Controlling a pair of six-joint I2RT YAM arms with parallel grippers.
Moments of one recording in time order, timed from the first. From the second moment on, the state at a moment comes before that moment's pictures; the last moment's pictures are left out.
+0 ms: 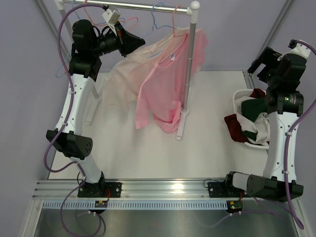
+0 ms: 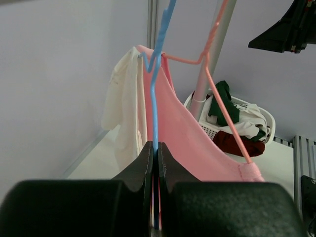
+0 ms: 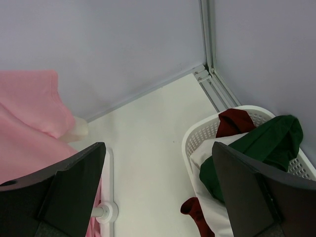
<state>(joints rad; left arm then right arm) -0.19 1.76 2.13 -0.24 0.93 -0.19 -0.20 1.24 1.63 -0.59 0.08 0.29</state>
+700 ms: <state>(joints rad) -0.20 1.62 2.16 -0.31 0.75 -0.13 -0.17 1.24 1.63 -0.59 0.06 0.29</state>
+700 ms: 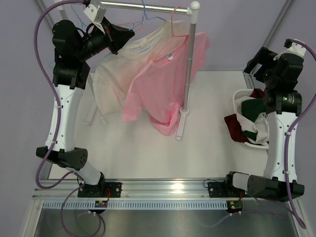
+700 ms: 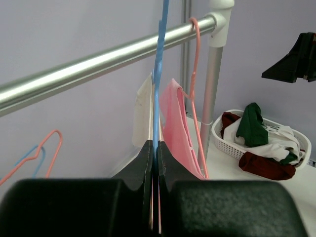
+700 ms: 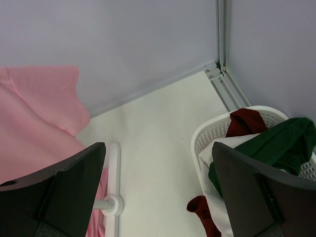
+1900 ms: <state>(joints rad) -0.20 0.78 1.12 -0.34 0.30 -0.19 0.48 1.11 1.58 -0.60 -0.31 0.26</state>
